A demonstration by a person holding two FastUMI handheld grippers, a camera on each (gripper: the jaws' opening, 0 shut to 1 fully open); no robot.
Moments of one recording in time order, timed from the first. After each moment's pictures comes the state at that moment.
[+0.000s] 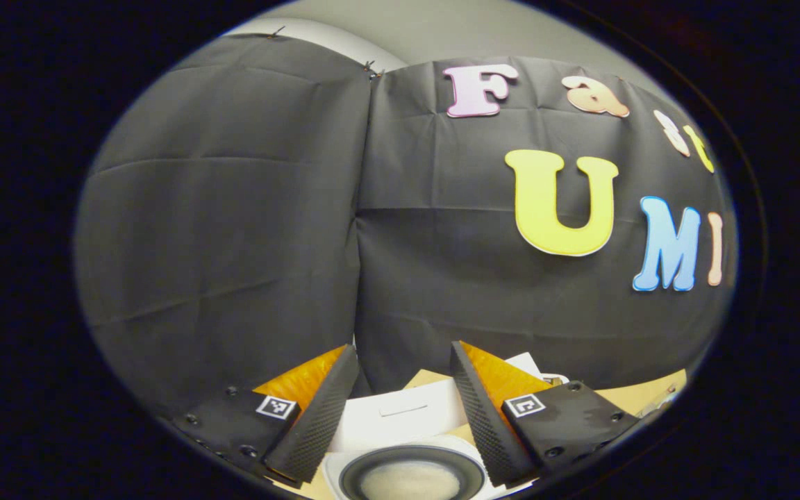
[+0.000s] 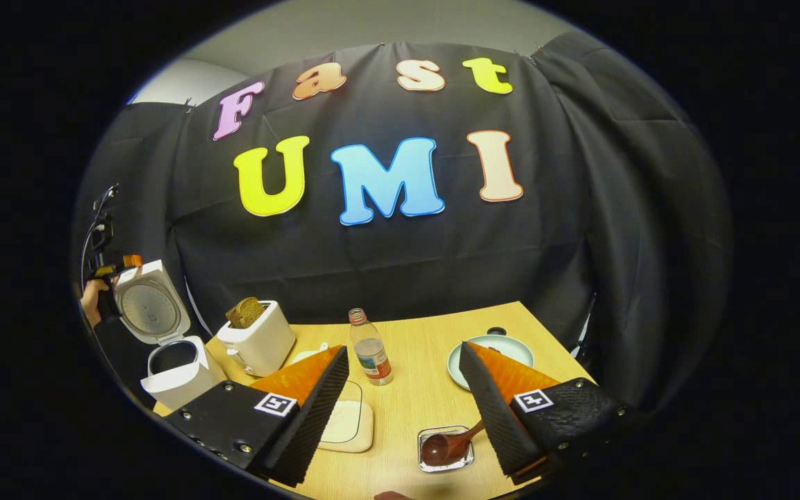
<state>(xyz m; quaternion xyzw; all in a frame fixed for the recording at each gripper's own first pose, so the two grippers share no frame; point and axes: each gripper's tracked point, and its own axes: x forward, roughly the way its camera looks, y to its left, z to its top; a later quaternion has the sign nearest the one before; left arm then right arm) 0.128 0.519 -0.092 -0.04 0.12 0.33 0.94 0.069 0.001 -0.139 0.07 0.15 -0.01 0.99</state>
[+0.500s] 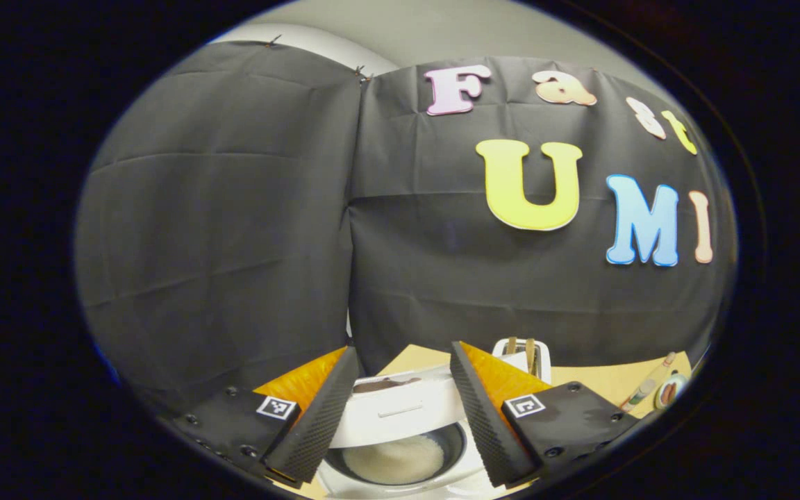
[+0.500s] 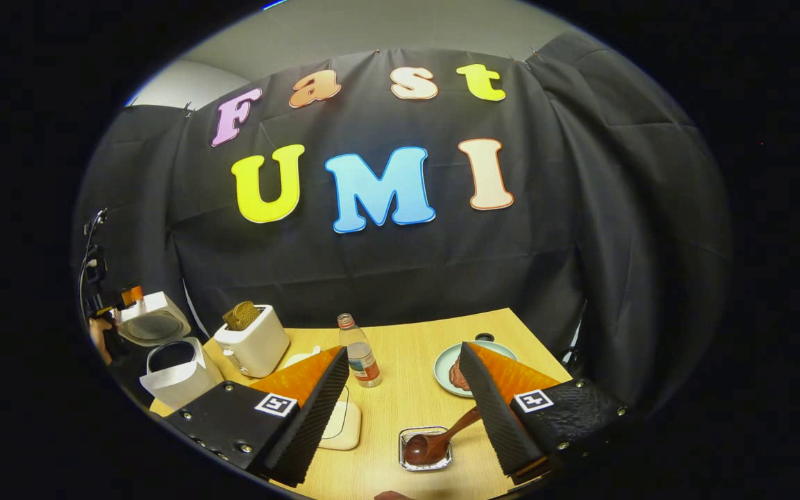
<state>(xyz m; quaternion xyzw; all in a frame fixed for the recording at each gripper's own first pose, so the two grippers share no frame) 0.076 0.430 -0.149 -0.03 0.13 0.31 0.94 0.056 -0.024 -0.131 0.06 0.14 -0.01 0.99</state>
